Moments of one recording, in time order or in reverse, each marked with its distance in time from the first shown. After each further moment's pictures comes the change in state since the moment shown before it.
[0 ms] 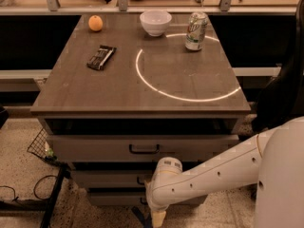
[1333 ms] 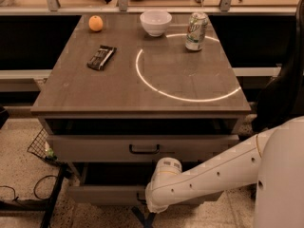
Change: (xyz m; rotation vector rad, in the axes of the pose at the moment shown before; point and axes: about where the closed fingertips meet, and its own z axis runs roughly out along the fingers) arm 0.000 0.002 0.001 -0.005 0.000 -0.001
